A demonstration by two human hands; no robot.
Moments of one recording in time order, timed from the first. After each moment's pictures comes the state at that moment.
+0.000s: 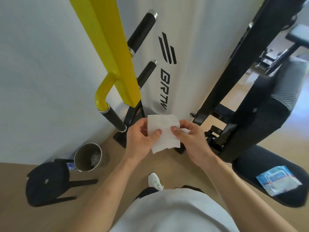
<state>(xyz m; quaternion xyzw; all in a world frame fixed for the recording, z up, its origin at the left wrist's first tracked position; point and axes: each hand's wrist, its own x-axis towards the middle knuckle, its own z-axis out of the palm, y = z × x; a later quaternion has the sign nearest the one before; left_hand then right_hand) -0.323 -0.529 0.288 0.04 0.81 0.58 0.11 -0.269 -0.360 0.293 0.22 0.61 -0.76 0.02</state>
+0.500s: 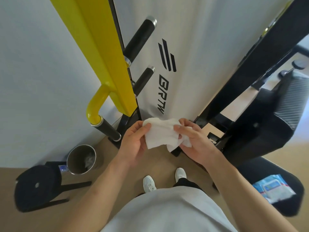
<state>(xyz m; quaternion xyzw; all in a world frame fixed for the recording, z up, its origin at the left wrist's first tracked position) -0.363 -0.520 0.291 -0.11 0.50 0.80 0.30 -0.313 -0.323 0.292 0.15 0.44 -0.87 0.14</state>
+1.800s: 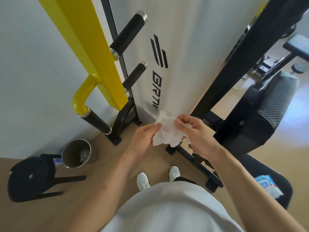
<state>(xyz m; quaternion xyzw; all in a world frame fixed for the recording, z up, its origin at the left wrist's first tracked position) -0.332 -0.470 0.295 -0.06 0.65 0.69 0.33 -0.294 -0.285 0.308 0.12 0.71 -0.68 0.11</state>
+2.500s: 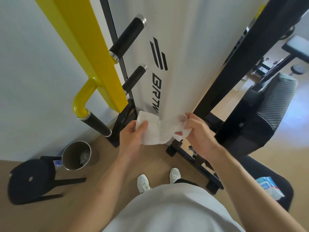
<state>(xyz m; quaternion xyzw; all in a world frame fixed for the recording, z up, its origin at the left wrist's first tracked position) -0.339 -0.485 0.293 -0.16 0.67 0.70 0.17 -0.303 -0.282 0.305 0.23 0.57 -0.79 0.08</state>
